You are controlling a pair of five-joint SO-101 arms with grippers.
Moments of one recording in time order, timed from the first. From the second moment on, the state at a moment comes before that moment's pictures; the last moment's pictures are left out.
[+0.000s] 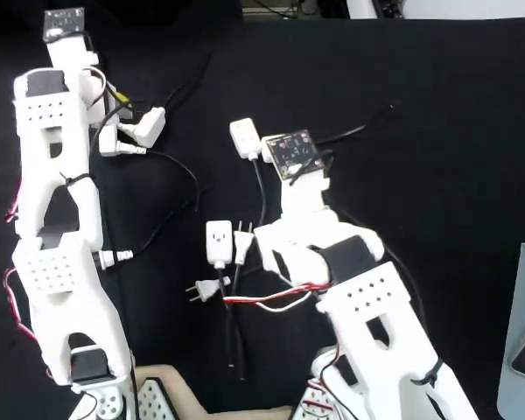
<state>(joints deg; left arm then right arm) -14.9 34.2 -43.5 78.1 -3.8 -23.9 -46.4 50.0 65.6 -5.9</state>
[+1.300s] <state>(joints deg) 13.6 66.9 -73.1 75.6 12.4 -0.4 -46.4 48.3 66.2 0.0</state>
